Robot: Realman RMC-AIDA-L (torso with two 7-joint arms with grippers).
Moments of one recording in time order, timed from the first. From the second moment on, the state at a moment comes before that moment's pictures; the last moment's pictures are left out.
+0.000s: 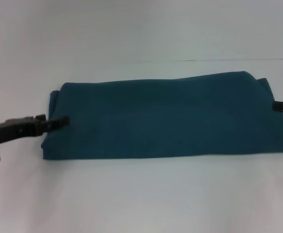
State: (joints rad) left arm -0.47 -2.16 0.50 0.90 2.20 1.32 -1.90; right arm 0.54 1.98 -0.53 -0.76 -2.24 -1.26 2.01
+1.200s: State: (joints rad) left arm -0.42 -2.16 0.54 0.89 2.28 1.36 -1.85; right arm 0.50 1.96 -0.54 -0.75 -2.28 -1.27 2.07
